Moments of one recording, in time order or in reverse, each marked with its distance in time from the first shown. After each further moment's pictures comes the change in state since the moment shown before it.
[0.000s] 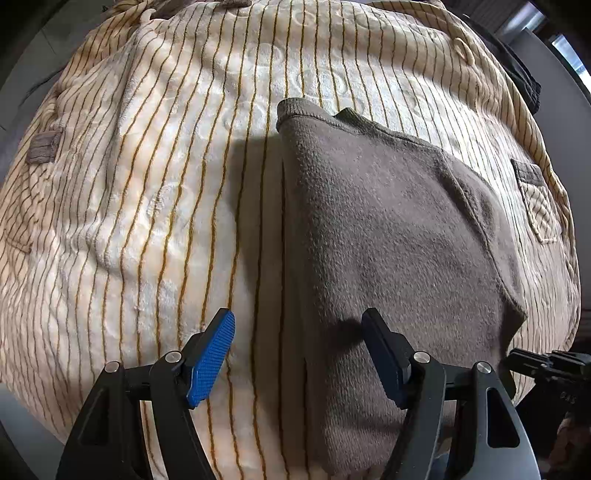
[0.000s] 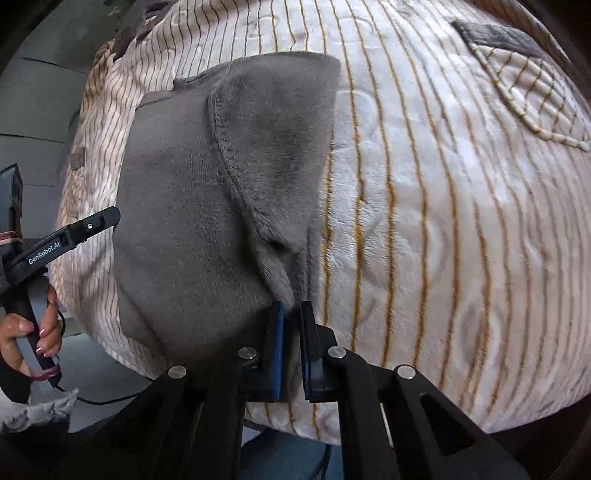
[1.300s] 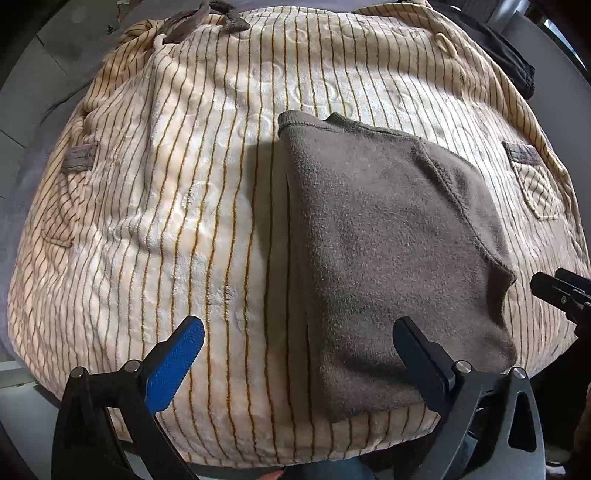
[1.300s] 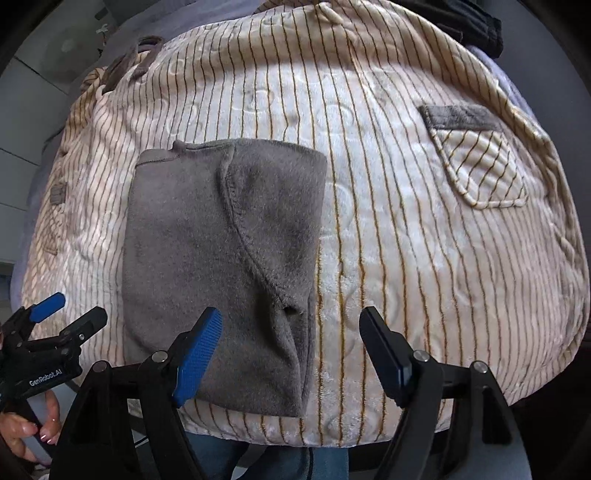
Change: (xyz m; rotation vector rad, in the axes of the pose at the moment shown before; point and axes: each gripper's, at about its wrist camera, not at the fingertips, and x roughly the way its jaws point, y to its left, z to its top) left arm -0.050 -0.020 -0.029 0.035 -0.017 0.109; right arm -0.055 0.043 0.026 0.015 -0.174 -0.220
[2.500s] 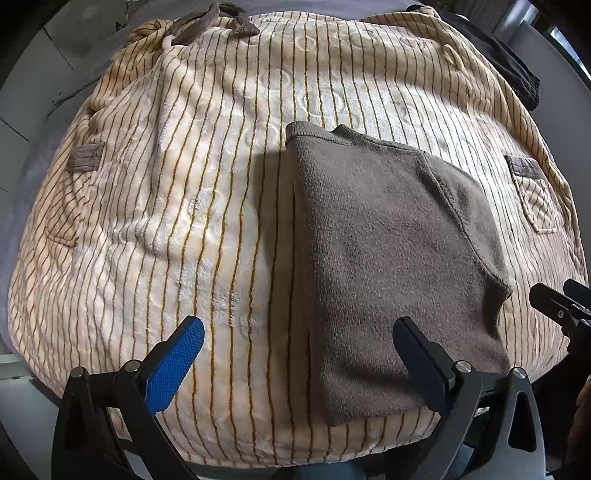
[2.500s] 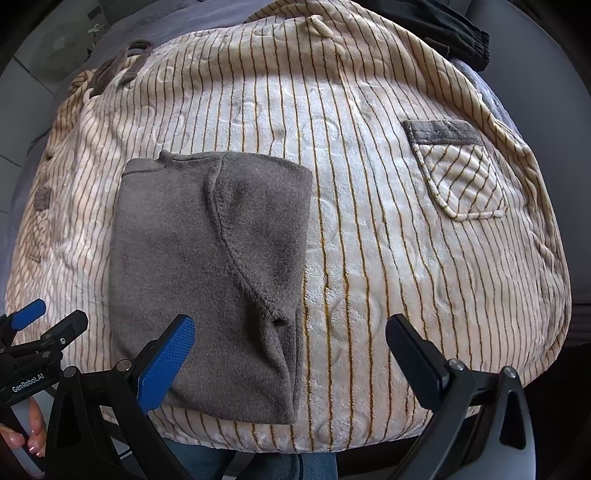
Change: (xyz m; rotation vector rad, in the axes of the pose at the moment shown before) left arm -0.006 0.006 0.006 -0.022 -0.014 -0.010; right arm -0.006 0.006 0.006 0.005 -0.029 -0.083
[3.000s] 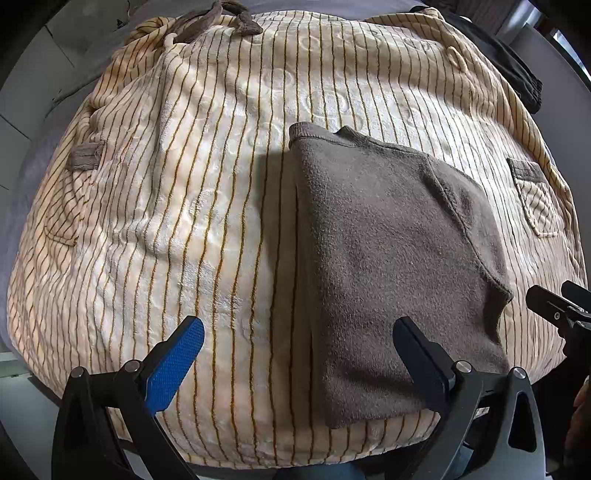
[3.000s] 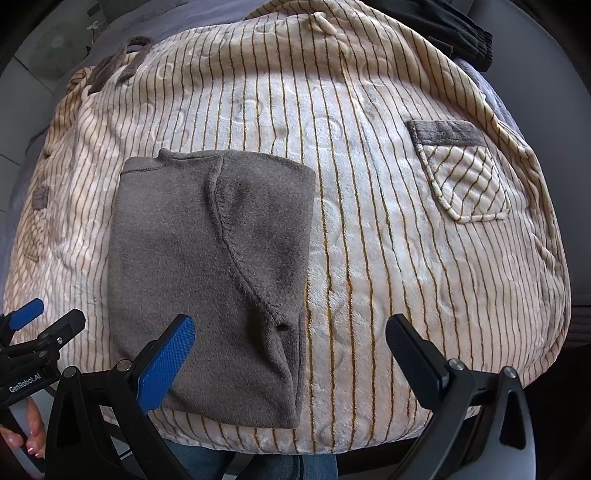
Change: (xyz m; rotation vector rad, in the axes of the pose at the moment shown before) left arm 0.001 0.004 0.003 -0.007 0.005 -0.005; right arm 0.004 0.003 0.002 -0.004 0.009 -0.005
